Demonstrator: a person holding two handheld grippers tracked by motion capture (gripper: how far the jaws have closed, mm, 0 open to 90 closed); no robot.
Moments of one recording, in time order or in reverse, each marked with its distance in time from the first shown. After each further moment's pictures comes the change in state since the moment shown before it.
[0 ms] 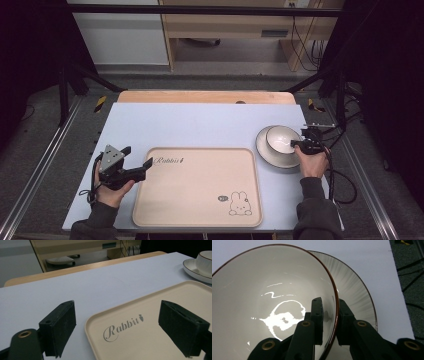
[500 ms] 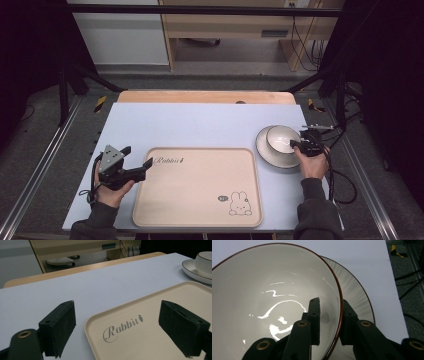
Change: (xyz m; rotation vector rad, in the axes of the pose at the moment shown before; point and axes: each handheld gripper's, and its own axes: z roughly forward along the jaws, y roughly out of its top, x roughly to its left) left arm 0.000 0.000 -0.001 -0.005 -0.001 0.001; right arm 0.001 -0.004 0.002 -0.050 -0.017 -0.067
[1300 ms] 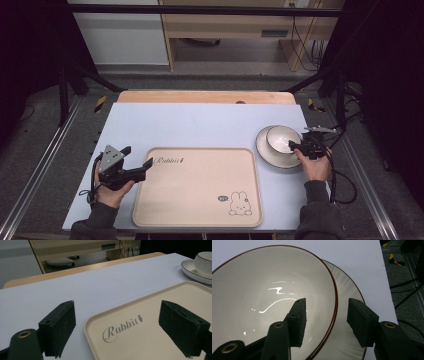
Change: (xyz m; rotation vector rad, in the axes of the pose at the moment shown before) left arm -0.001 0.000 -0.001 -0.004 -0.004 0.002; right arm -0.002 -0.006 -0.008 -0.049 0.006 -0.024
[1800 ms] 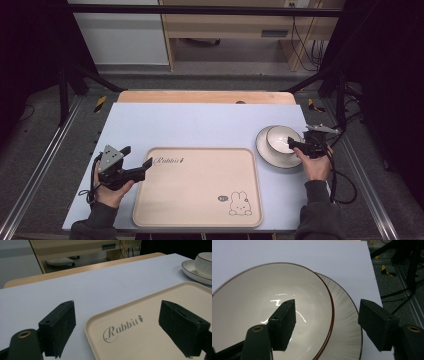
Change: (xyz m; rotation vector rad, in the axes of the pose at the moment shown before) left arm 0.001 0.000 -0.001 -0.002 0.000 -0.003; right arm 0.004 0.003 -0.007 -0.082 -0.031 -0.001
